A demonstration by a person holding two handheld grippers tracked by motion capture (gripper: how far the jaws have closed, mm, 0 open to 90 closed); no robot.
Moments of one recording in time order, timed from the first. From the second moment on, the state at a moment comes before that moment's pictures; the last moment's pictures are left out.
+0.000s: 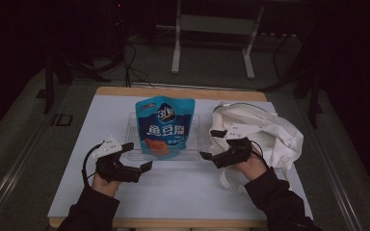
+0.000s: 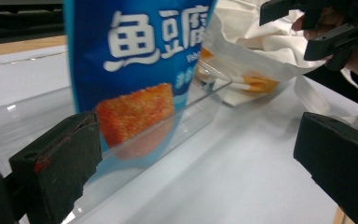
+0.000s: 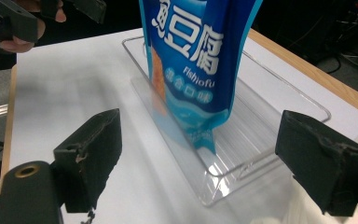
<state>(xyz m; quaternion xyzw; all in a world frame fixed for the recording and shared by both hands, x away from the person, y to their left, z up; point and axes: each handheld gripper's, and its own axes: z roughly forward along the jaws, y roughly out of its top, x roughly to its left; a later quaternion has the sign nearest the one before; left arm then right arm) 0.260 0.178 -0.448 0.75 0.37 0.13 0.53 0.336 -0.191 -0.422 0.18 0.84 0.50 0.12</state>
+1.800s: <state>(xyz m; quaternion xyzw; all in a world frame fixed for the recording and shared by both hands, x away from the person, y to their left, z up) 0.228 0.098 -0.486 0.82 0.23 0.06 0.51 0.254 -0.238 -0.485 0.20 0.83 0.51 0.15</state>
